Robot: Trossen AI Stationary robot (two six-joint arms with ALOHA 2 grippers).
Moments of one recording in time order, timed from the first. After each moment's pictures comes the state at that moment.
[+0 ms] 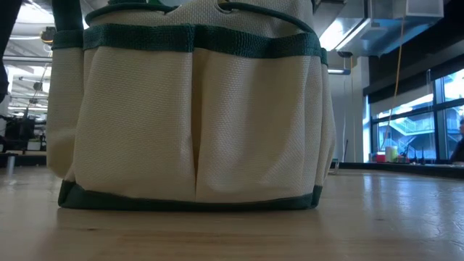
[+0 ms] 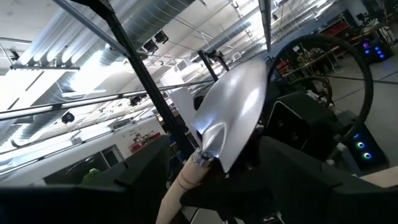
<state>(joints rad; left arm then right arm) 0.05 1.74 1.34 0.97 0.45 -1.23 -0.15 0.99 0.91 0.45 -0.38 0.72</state>
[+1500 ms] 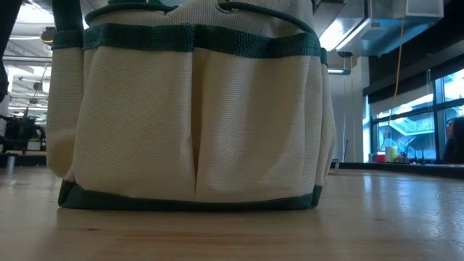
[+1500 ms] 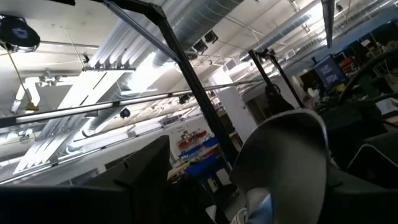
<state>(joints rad) 0.05 1.74 1.34 0.97 0.45 -1.23 -0.14 1.18 1.05 0.68 -0.55 0.85</state>
